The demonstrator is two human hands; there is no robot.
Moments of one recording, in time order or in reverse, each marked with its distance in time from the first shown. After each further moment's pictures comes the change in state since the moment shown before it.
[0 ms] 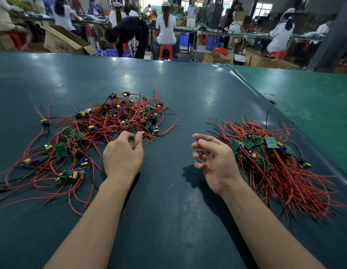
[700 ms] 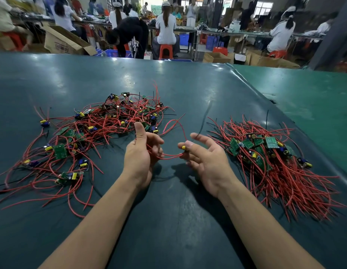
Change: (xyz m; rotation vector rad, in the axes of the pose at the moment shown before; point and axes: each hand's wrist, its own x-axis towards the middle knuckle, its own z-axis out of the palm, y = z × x) left_hand -0.021 0.044 0.002 -1.274 -0.403 -0.388; right_hand 0.002 0.008 0.011 -0.046 -0.025 0.020
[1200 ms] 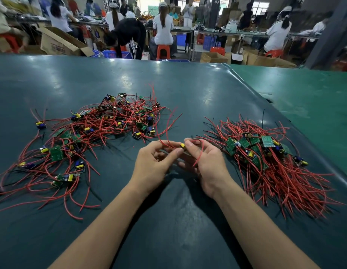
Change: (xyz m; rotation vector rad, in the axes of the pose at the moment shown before) left_hand -0.010 -0.020 0.002 0.512 -0.235 0.254; right_hand 0.000 0.002 0.002 0.060 0.045 0.017
